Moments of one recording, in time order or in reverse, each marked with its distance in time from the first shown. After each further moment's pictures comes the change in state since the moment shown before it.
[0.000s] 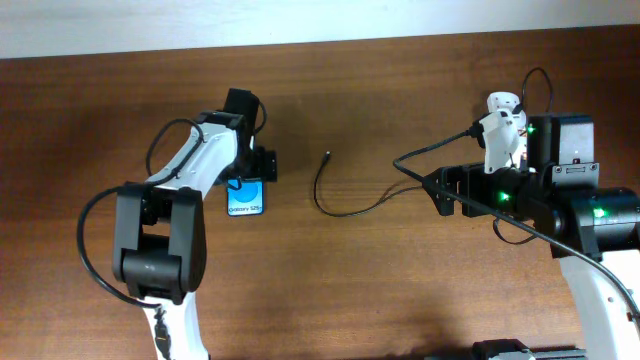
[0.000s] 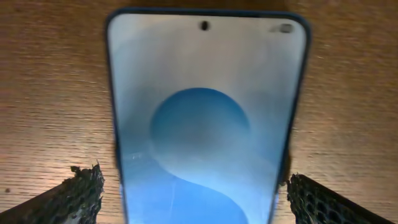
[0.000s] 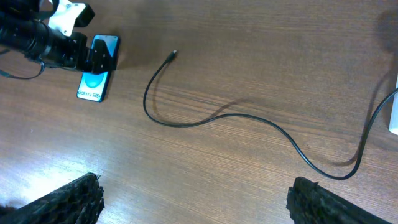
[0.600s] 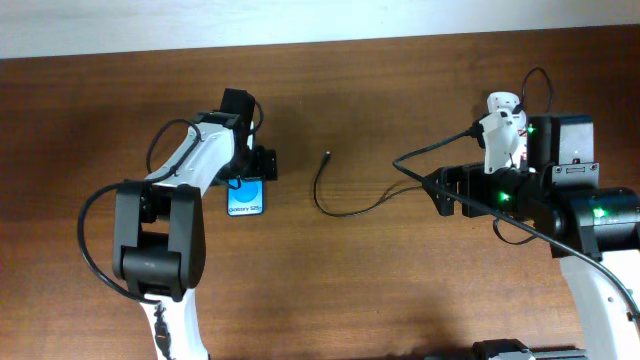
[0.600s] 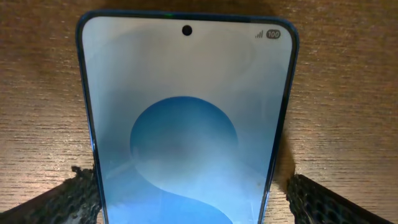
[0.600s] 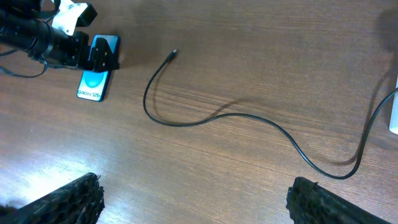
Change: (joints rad) left arm 0.011 0.019 0.002 0.017 0.064 0.000; right arm 0.000 0.000 0.000 -0.002 0.000 0.000
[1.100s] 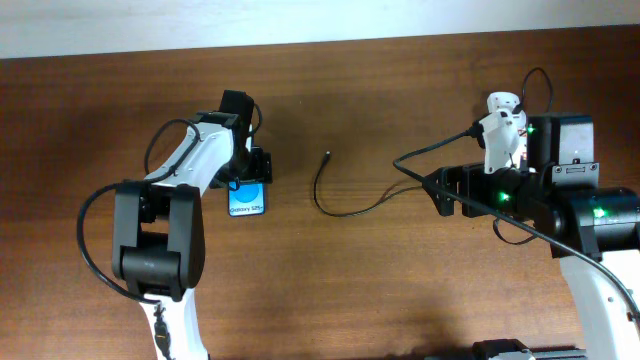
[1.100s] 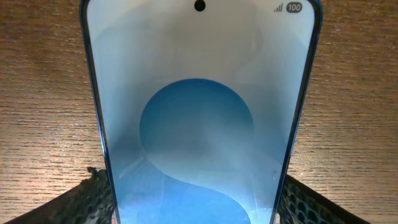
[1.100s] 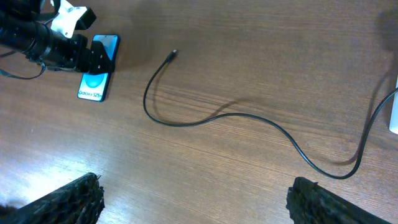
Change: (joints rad) left arm 0.001 0.000 0.000 -0.033 -0.004 0.000; right arm 0.000 0.000 0.000 0.000 0.000 -0.001
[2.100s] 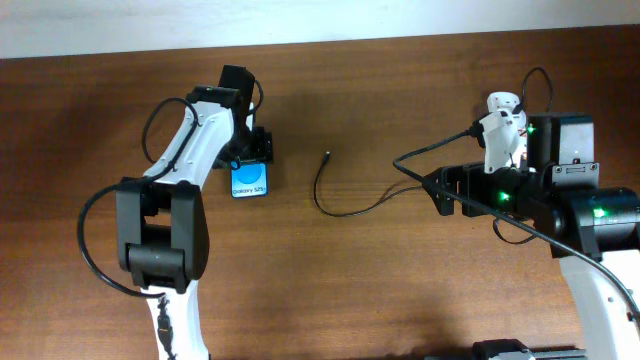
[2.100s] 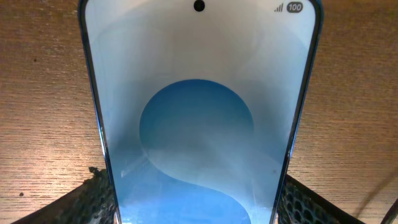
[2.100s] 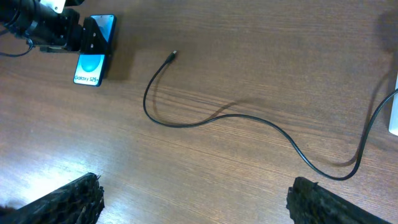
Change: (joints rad) left arm -0.001 0.051 0.230 -0.153 0.019 -0.003; right arm 0.000 0.000 0.000 0.004 0.000 0.001
